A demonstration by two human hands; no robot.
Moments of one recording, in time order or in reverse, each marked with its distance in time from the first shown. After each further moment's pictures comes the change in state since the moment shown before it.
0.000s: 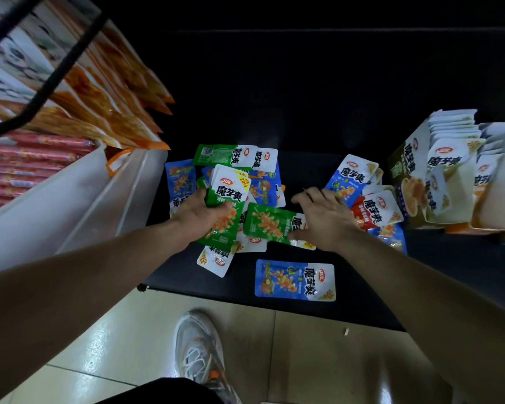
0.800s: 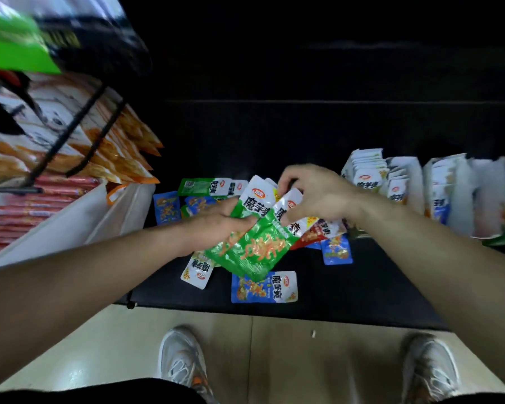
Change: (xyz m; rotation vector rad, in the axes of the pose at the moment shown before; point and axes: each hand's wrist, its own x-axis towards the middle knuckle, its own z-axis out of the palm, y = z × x) left_hand -0.116 0.116 -0.002 0.217 -0.305 0.255; right_hand -0.091 -0.015 -0.172 0.483 0.018 -0.022
